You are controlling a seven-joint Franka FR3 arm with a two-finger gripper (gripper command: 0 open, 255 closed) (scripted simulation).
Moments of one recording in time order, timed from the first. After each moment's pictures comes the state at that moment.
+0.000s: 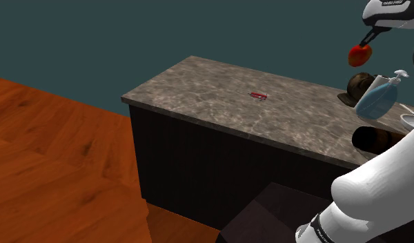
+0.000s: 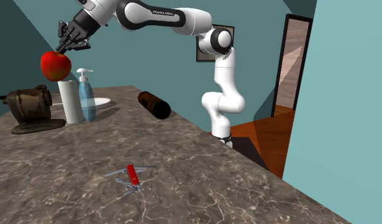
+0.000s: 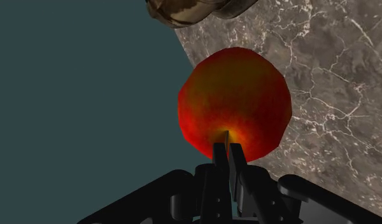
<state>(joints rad) -0.55 -0.04 -0.56 -1.62 -0.09 2.39 -1.09</state>
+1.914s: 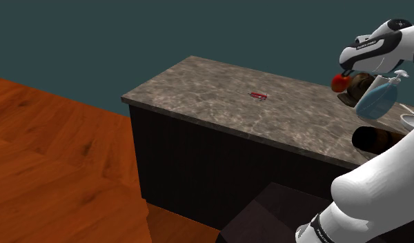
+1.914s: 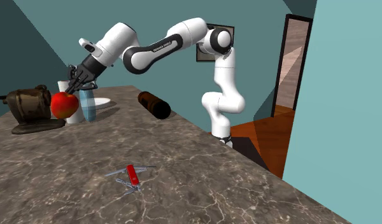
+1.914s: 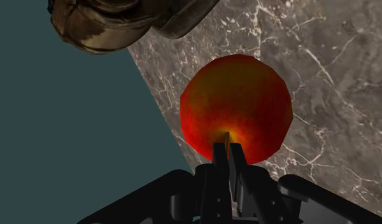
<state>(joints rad) -0.56 -0.04 -0.57 -2.01 -0.13 2.78 -1.04</state>
